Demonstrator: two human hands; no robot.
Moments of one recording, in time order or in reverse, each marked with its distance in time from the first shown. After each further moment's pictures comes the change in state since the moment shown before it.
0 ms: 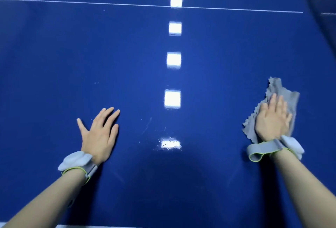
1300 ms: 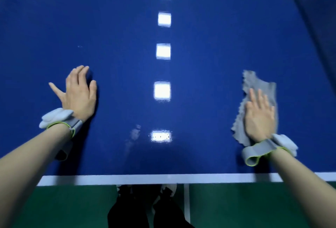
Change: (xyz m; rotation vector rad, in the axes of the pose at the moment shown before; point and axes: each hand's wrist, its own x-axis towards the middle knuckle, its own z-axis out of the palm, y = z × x) left_hand -0.005 0.008 0.002 -0.099 0.267 -0.162; right_hand -0.089 0.073 -0.004 -0.061 -0.064 -0.189
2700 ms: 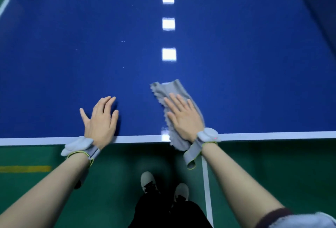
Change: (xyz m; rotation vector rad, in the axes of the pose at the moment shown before) left_hand -0.126 -0.095 -0.083 0.022 -0.234 0.096; right_hand -0.179 -0.228 0.055 0.007 -0.191 -0.662
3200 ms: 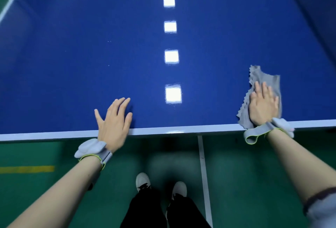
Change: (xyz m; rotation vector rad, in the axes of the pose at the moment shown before) left_hand -0.040 0.087 0.021 0.026 -0.023 0.108; right_hand -0.098 0.237 -0.051 0.050 0.243 0.731
